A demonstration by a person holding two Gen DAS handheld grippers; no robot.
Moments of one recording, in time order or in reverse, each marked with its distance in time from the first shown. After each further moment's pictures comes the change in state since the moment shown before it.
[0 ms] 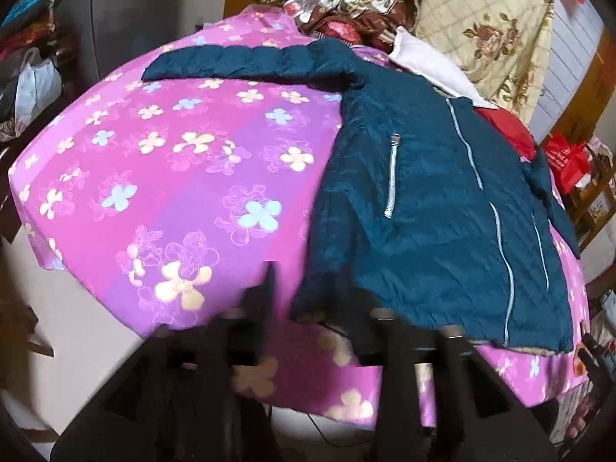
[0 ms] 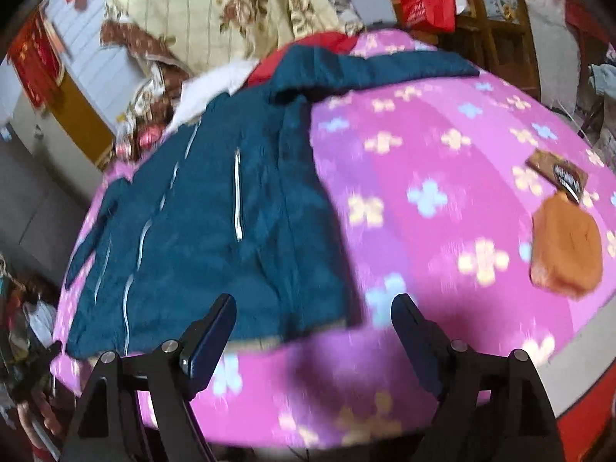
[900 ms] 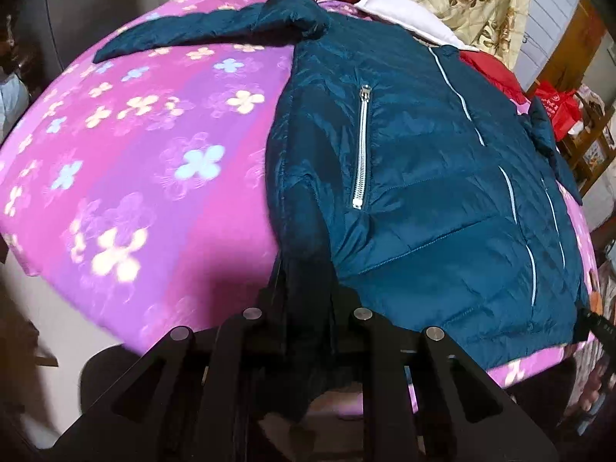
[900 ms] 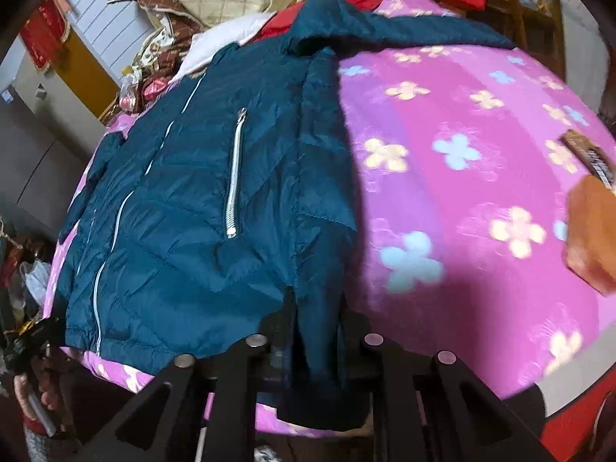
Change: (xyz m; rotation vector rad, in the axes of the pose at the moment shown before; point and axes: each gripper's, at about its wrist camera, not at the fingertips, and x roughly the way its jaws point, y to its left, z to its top) left arm 0.031 -0.033 -0.027 0.136 0.114 -0.021; right arm 0.035 0.001 -0.019 -0.086 0.152 0.006
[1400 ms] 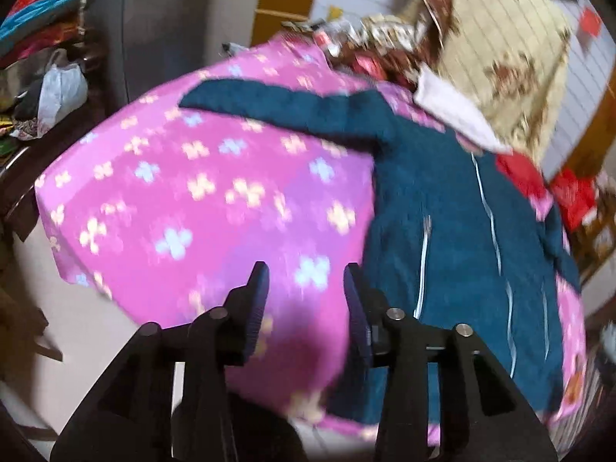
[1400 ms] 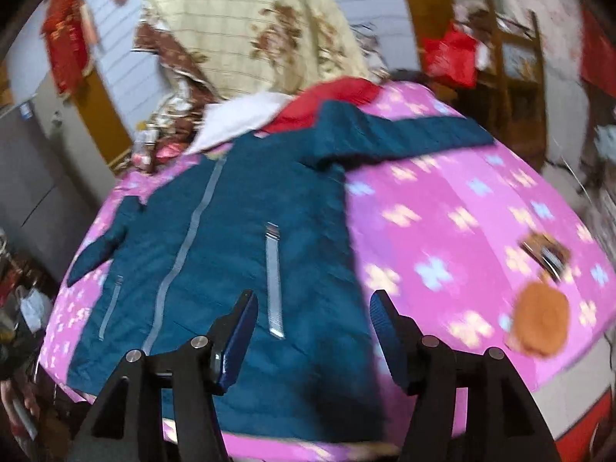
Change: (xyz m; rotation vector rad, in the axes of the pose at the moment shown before) left arm -0.077 0.085 0.058 -0.210 -0.228 0.061; right arm -0.076 0.057 0.048 -0.062 -0.268 -0.016
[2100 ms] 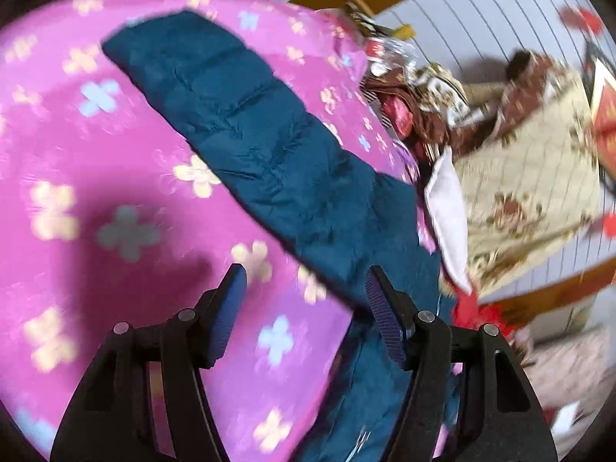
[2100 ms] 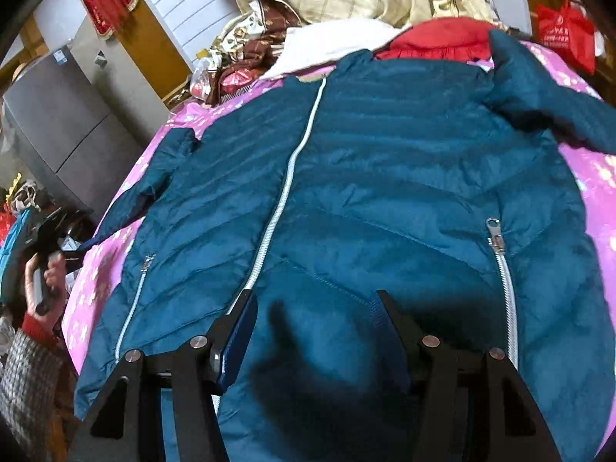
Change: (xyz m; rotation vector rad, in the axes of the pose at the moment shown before) left arm 0.218 0.076 0.168 -0.553 0.134 -0.338; right arm 0.206 0.132 0.006 -0.105 0.228 0.237
